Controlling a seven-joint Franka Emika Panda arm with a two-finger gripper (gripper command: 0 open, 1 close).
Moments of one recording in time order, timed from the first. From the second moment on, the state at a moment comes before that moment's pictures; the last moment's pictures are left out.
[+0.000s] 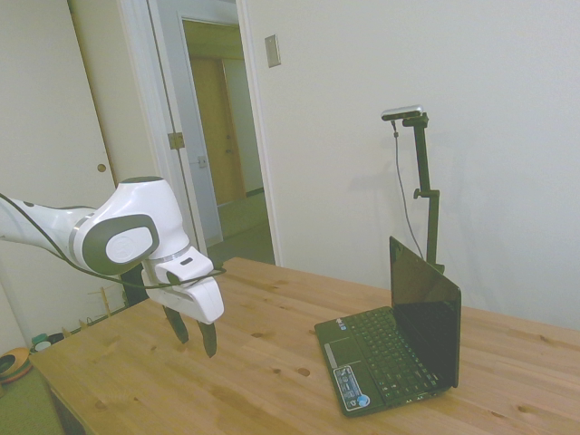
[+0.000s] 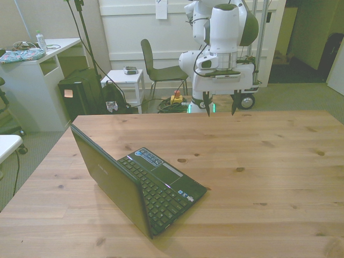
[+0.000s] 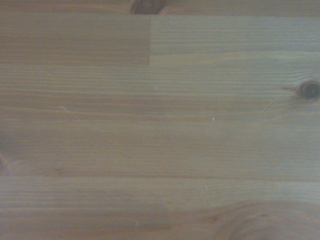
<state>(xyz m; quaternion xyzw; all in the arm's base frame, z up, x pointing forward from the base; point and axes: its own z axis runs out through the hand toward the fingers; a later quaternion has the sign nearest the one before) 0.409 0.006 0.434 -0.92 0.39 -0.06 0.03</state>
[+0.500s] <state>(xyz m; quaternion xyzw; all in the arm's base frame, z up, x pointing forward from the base) 0.449 -0.041 0.473 -0.89 0.43 -0.13 0.01</state>
